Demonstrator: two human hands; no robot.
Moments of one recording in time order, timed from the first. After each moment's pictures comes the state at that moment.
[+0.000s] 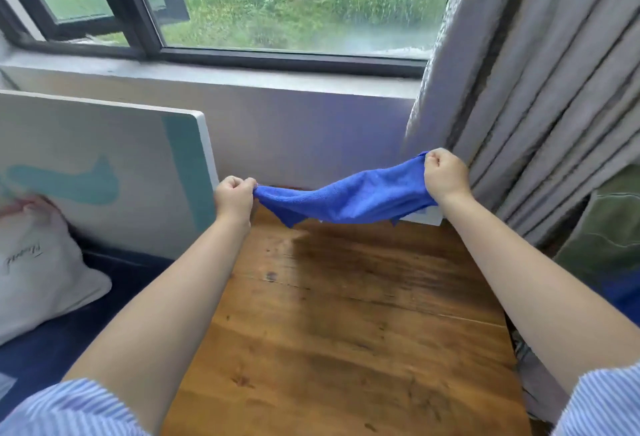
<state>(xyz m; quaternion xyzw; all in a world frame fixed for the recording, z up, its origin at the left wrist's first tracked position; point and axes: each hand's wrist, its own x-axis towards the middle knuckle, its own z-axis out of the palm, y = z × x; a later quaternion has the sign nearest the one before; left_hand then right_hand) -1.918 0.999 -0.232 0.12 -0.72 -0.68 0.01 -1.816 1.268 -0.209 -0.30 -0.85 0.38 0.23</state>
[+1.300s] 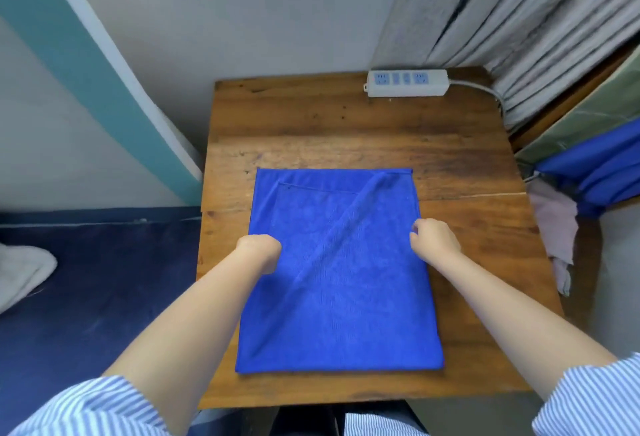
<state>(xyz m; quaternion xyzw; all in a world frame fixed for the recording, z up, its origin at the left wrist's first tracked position) -1.902 0.952 -0.432 -0.36 -0.78 0.29 -0.41 -1.732 1.168 -0.440 -0.42 -0.86 0.17 -0.22</state>
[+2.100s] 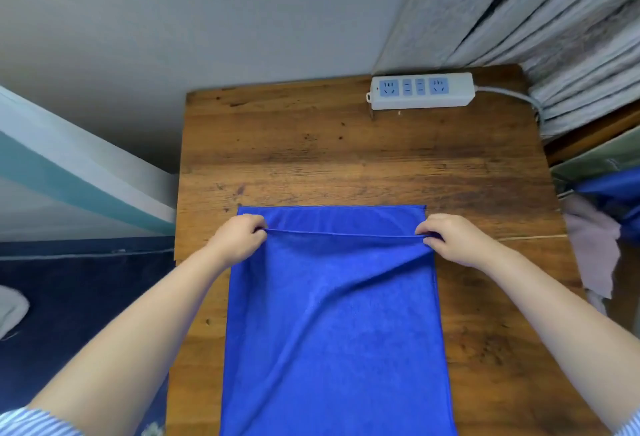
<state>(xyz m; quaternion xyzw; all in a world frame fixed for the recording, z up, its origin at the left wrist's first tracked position) -2.004 1.007 -0.461 -0.27 -0.88 -0.08 -0.38 -1.789 1.272 -0.459 -0.19 -0.91 0.26 -0.25</state>
